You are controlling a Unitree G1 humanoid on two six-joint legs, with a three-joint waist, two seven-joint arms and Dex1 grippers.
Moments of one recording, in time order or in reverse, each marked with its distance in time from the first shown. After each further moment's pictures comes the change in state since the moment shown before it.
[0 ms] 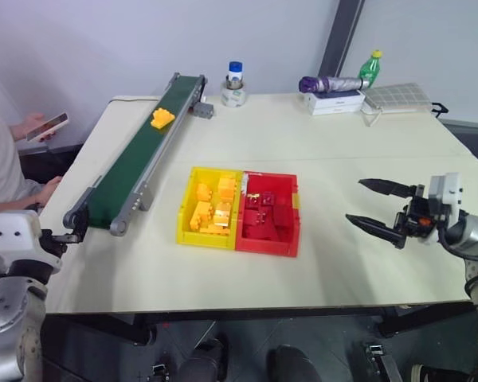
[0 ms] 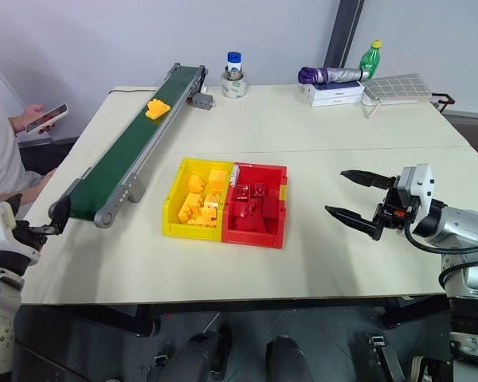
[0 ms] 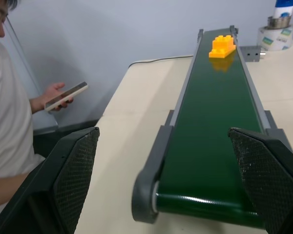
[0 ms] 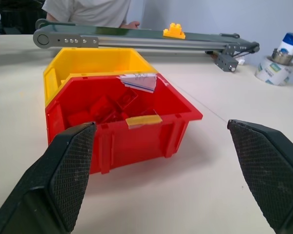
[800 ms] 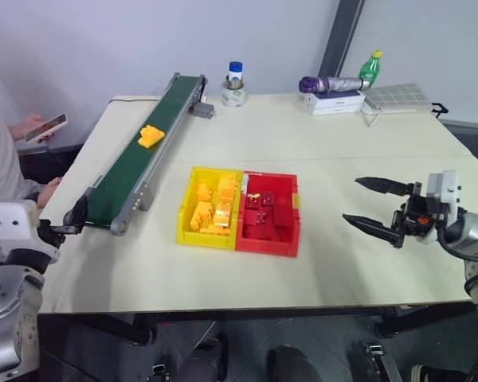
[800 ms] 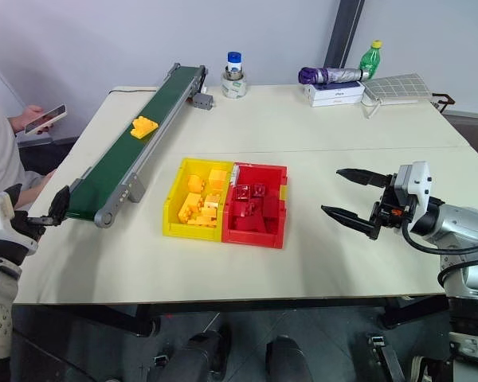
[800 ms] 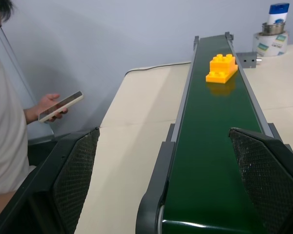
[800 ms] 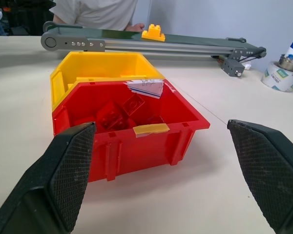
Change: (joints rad) left arm -0.046 0.033 0.000 0.055 -0.001 -0.007 -0.027; right arm 0.000 0.001 0.000 -0.029 0.002 0.030 0.007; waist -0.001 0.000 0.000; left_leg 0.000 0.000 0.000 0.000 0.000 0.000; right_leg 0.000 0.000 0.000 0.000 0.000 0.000
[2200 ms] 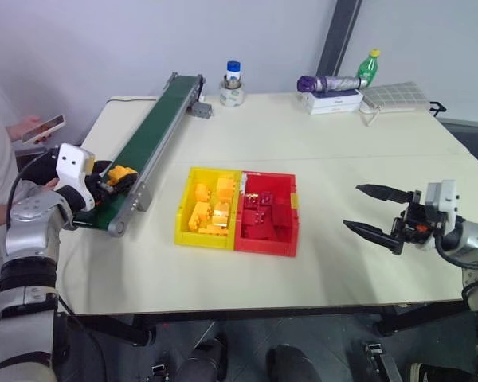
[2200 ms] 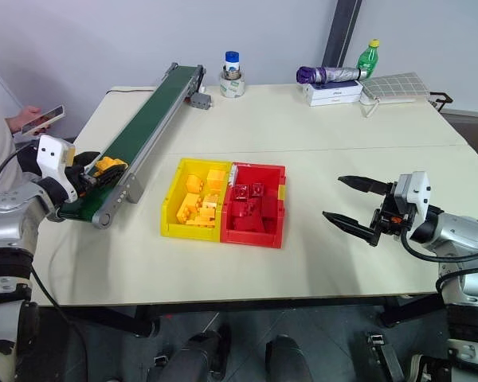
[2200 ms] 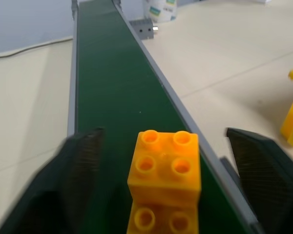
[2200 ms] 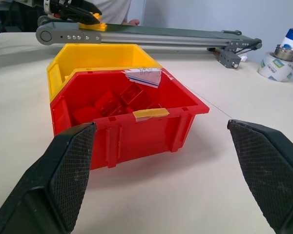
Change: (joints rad) left arm -0.646 0.229 -0.340 0.878 0.094 -0.115 -0.505; right arm 0.038 0.021 -0.005 0.026 -0.010 -0.050 -0.002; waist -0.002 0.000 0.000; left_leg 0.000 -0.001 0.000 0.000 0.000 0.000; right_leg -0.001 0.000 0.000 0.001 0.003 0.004
